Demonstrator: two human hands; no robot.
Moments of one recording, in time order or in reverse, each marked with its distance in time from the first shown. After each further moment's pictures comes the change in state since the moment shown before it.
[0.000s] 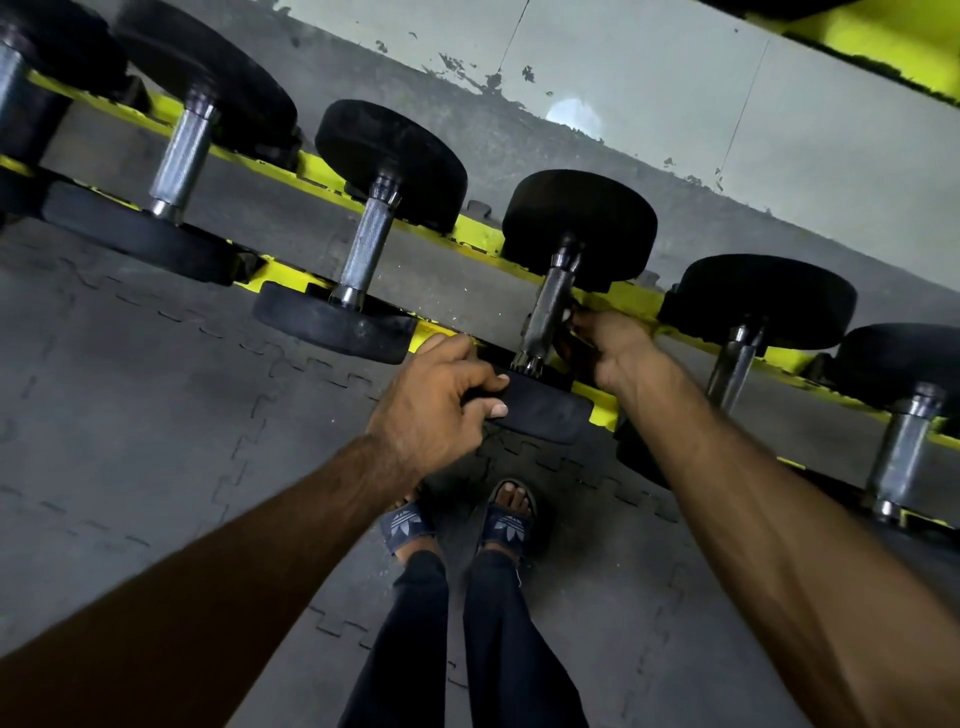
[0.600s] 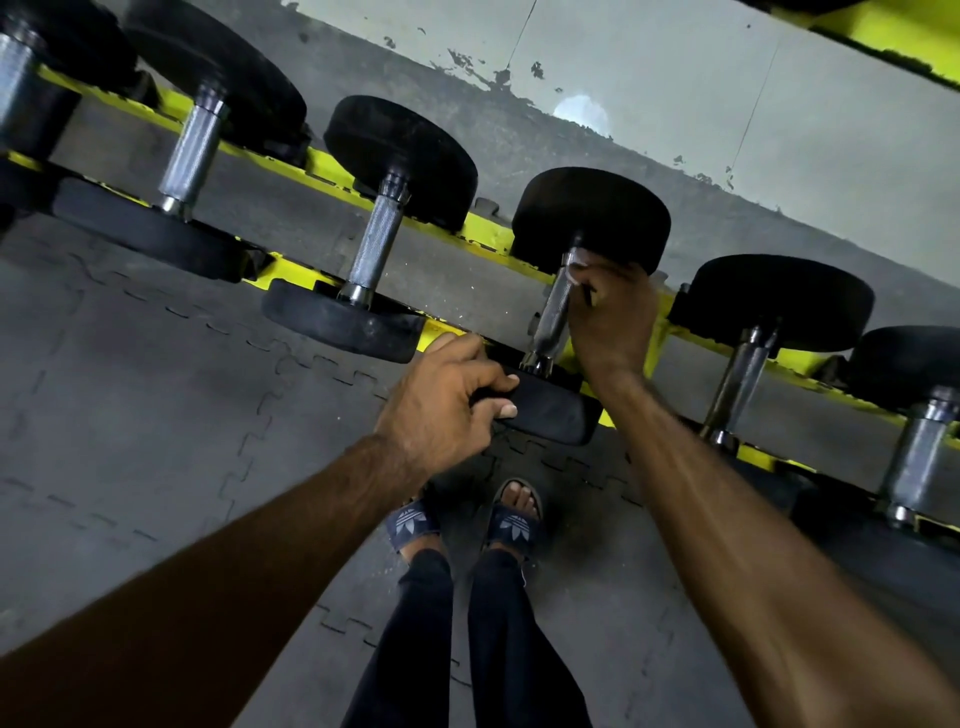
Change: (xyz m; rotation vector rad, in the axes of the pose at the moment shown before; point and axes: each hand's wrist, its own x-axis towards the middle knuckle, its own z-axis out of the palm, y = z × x) left_hand -0.001 -0.003 0.002 -0.003 -0.007 0.004; right_hand -0.014 0.007 0.008 -1.075 0.297 -1.415
